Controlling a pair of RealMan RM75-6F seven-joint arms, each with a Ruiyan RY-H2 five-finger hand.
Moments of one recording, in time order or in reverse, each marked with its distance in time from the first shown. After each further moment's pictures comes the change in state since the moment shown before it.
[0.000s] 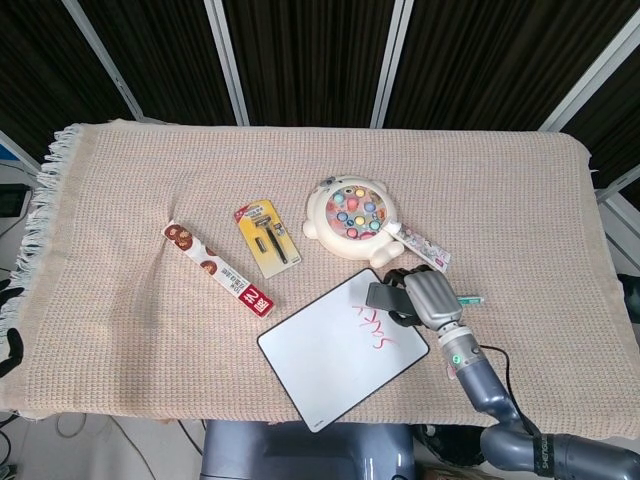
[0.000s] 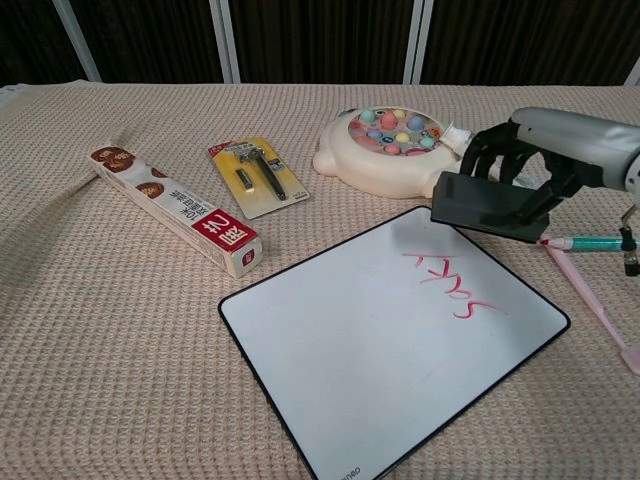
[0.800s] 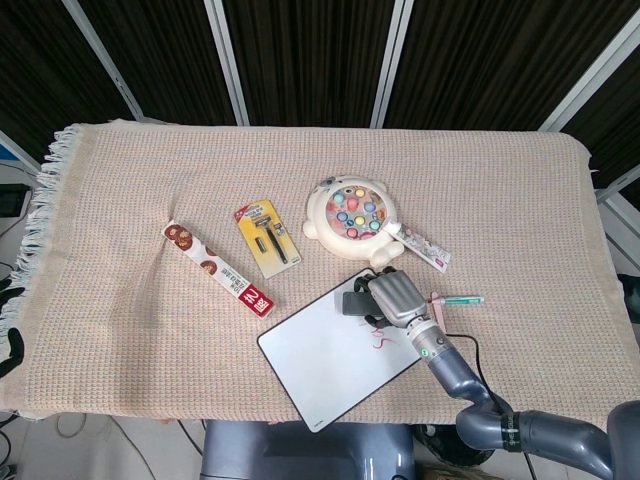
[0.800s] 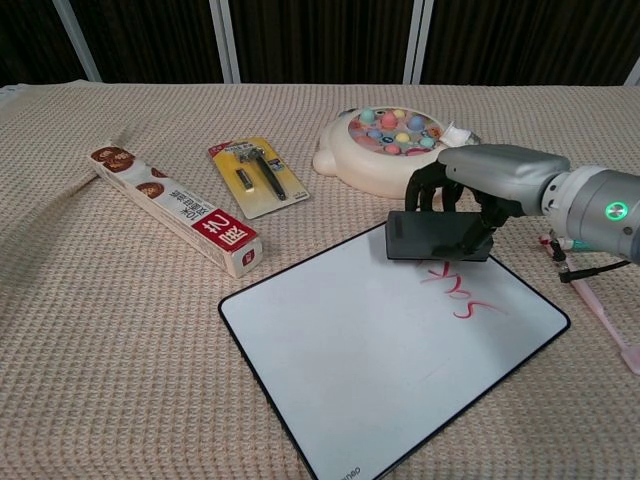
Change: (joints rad) left arm -0.002 -0.001 0.001 -0.003 0.001 -0.004 0.002; right arm 0.122 -0.125 -0.053 0.180 -0.039 -0.085 -0.015
